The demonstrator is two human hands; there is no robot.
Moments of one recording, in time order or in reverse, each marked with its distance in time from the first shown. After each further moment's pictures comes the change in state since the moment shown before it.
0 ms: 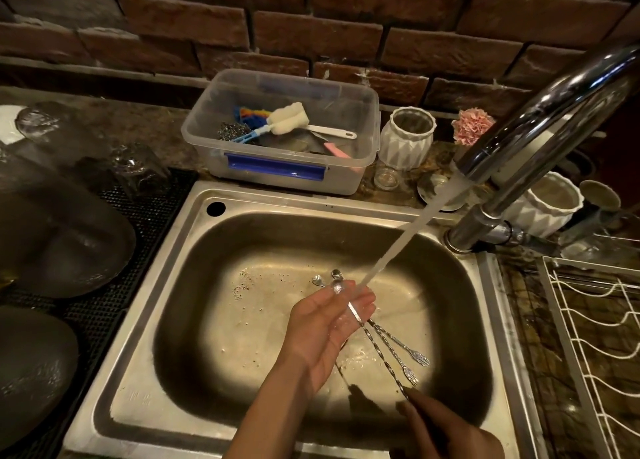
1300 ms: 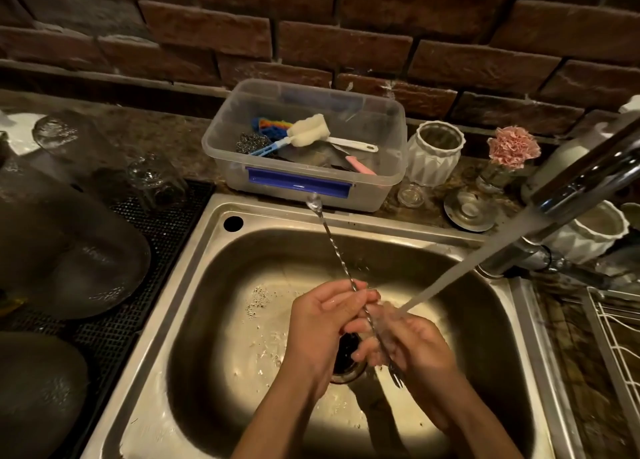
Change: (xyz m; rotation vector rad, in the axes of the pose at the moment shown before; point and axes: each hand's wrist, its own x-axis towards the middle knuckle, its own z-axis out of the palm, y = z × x) left_hand 0.017 0.032 -0.011 0.209 -0.115 0.186; right_hand 0.076 -0.082 0.042 0.834 -0.651 -0.153
